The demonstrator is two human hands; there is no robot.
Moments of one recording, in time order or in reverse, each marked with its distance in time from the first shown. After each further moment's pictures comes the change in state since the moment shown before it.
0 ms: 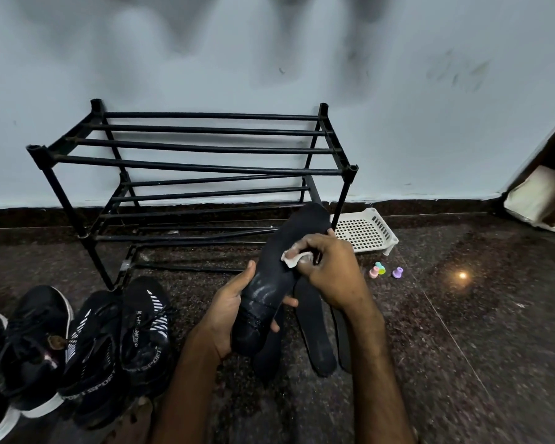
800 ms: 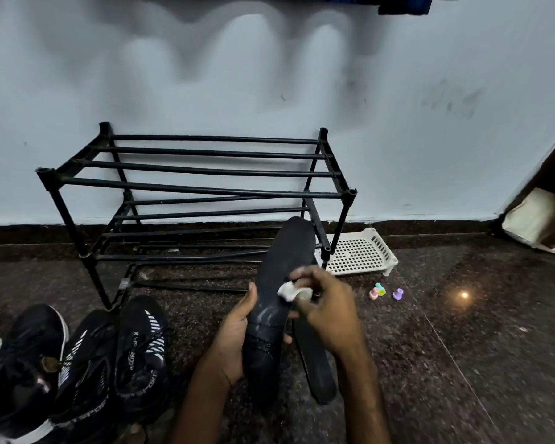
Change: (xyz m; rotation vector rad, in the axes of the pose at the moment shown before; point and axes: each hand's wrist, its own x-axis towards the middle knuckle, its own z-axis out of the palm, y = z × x) left_hand 0.007 -0.010 0.008 -0.157 0.073 -0.019; right_hand -0.026 -0.004 0.012 0.231 0.069 0.204
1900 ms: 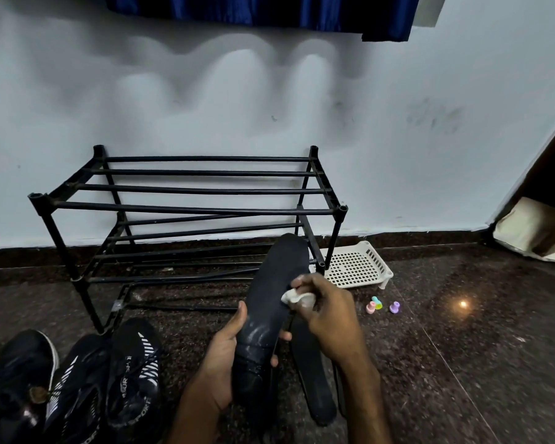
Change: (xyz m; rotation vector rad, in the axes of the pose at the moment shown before) left_hand 0.000 0.007 -0.003 -0.004 0.016 -0.027; right_hand 0.015 0.001 -0.012 -0.095 0.053 -0.079
